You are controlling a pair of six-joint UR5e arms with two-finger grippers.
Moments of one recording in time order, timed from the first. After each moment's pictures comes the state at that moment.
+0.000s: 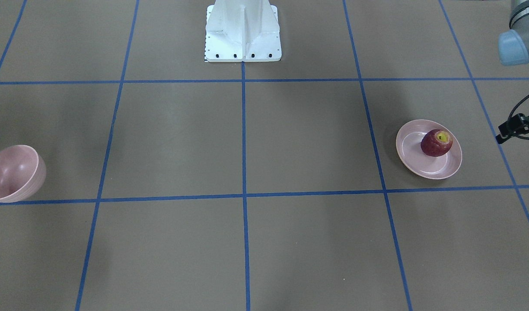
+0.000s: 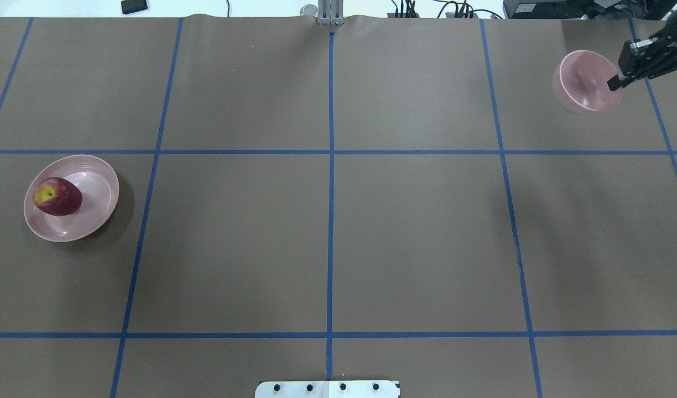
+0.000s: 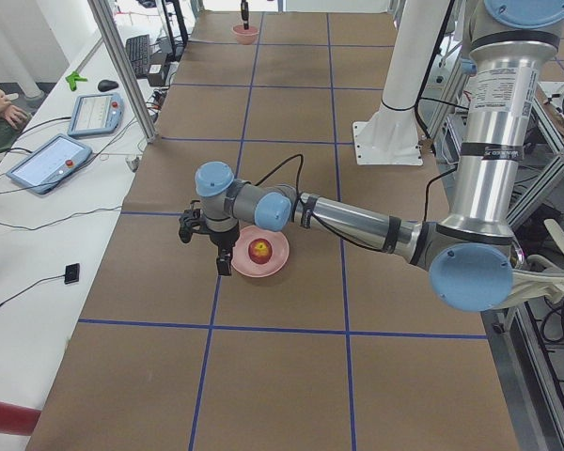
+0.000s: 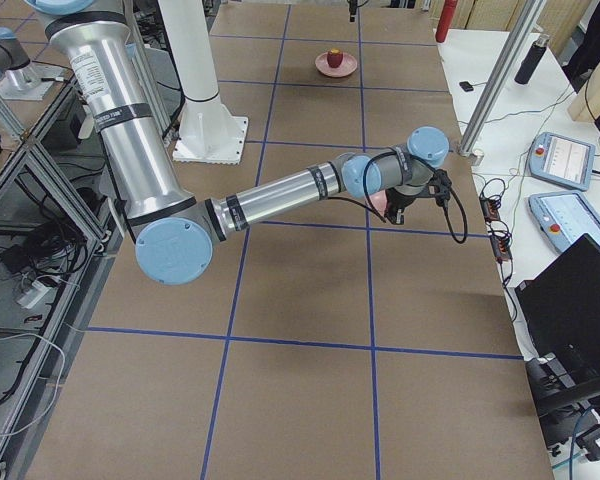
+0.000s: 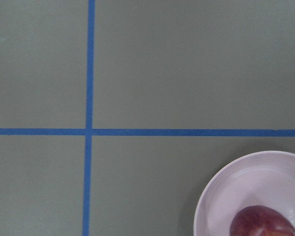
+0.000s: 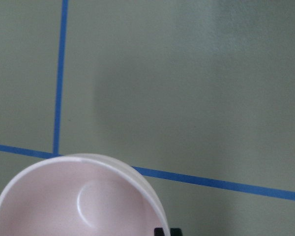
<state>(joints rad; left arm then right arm) -1.26 -1.68 -1.70 -1.65 -2.27 -0.49 1.32 -1.19 1.61 -1.65 2.55 0.40</state>
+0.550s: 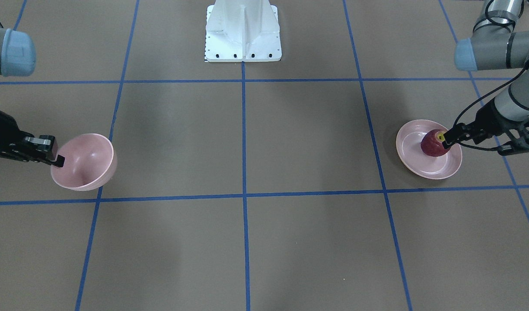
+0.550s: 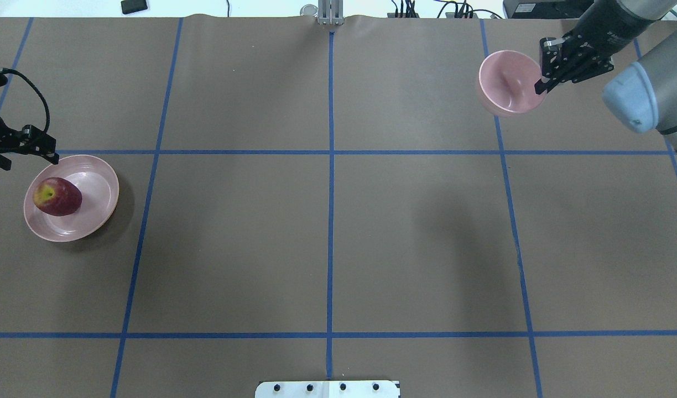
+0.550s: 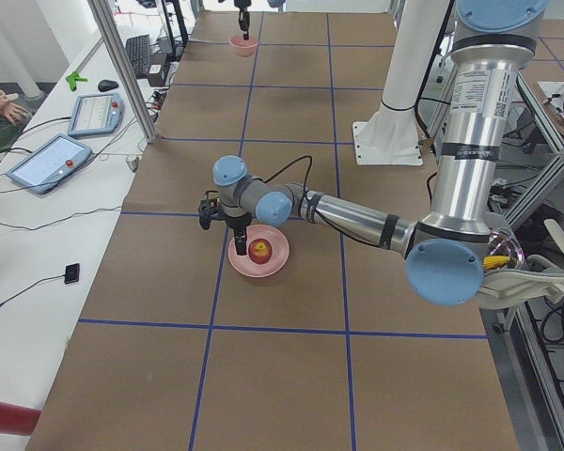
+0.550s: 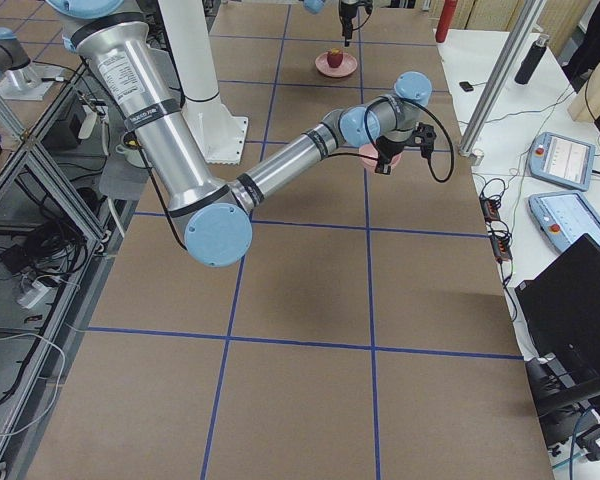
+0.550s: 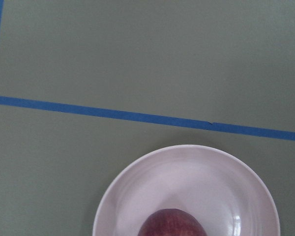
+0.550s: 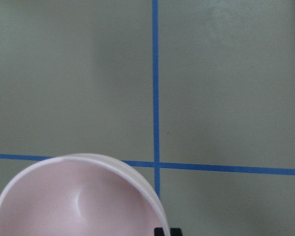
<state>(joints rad) -1.09 -1.68 -1.69 -1.81 -2.26 -0.79 1.15 -1.08 1.71 -1.69 2.47 0.73</state>
